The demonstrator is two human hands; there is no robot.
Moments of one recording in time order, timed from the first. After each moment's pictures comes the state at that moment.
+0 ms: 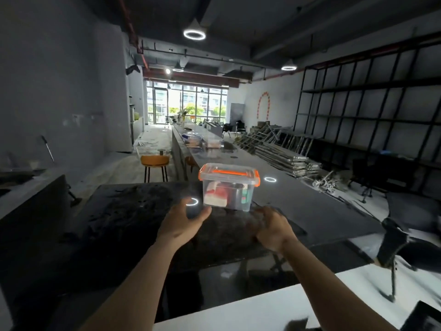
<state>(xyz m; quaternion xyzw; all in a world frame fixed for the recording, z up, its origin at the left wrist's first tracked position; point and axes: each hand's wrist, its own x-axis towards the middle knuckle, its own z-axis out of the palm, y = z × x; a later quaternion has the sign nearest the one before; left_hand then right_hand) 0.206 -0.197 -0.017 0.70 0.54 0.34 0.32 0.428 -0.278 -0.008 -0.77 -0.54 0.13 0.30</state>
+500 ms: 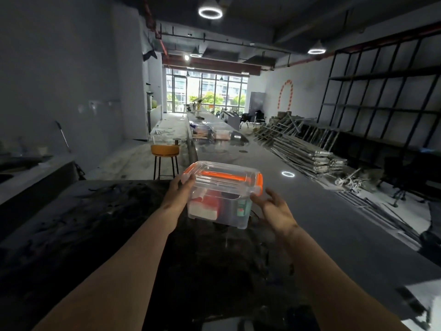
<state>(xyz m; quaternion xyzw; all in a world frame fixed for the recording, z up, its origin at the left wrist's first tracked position) 0.315 -0.043 -0.008 0.53 0.51 0.49 0.47 0.533 -0.114 -0.017 -0.65 -0.41 0.35 0.53</state>
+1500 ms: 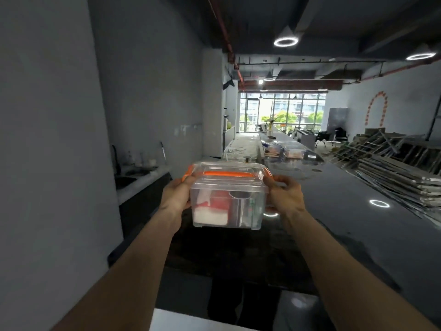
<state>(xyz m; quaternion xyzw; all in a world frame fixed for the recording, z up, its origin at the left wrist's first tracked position) 0.154 -0.205 0.050 0.38 0.53 0.65 0.39 0.386 -0.156 0.042 -0.52 -0.49 0.38 0.58</state>
